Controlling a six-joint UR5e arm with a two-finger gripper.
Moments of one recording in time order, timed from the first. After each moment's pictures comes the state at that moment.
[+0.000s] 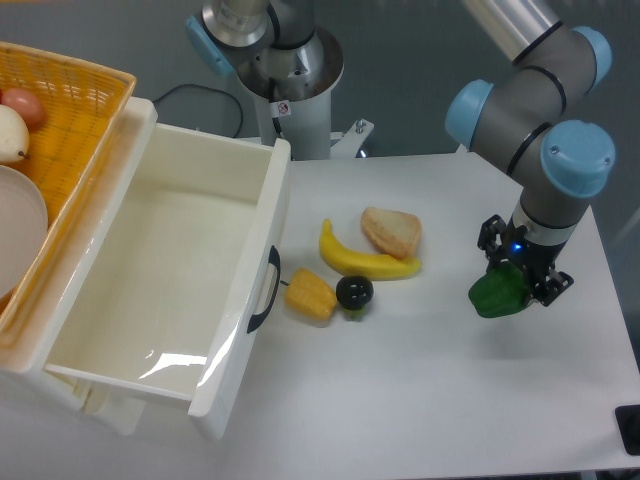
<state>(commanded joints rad) 2.79 -2.07 -1.42 -1.16 1.52 1.64</state>
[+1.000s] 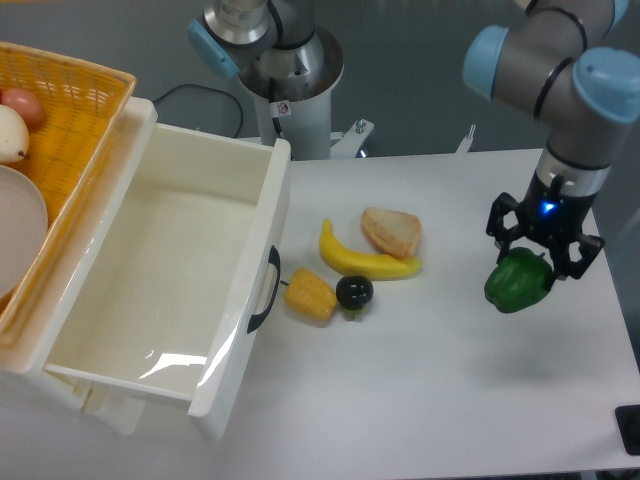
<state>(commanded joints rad) 2.87 -1.92 -1.44 -1.17 1.21 1.35</state>
